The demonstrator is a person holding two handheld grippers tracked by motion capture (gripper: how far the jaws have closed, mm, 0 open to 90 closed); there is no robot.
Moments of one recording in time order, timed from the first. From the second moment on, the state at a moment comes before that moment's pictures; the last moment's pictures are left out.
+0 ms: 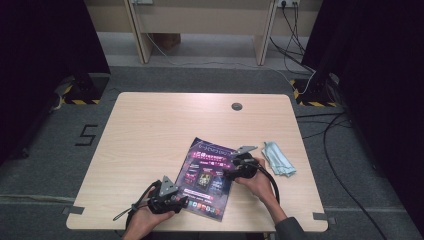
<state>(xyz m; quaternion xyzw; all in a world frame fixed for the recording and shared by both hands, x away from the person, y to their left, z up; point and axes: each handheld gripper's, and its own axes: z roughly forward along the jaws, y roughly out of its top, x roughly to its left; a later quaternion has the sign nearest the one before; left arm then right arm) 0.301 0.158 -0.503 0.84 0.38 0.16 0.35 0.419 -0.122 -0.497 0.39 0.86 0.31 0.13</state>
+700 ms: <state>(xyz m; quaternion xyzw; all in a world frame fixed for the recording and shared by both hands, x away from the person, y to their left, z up) 0.299 0.173 -0.505 0.82 0.43 0.12 0.36 0.431 -0.102 -0.495 0.41 0.85 0.33 0.11</state>
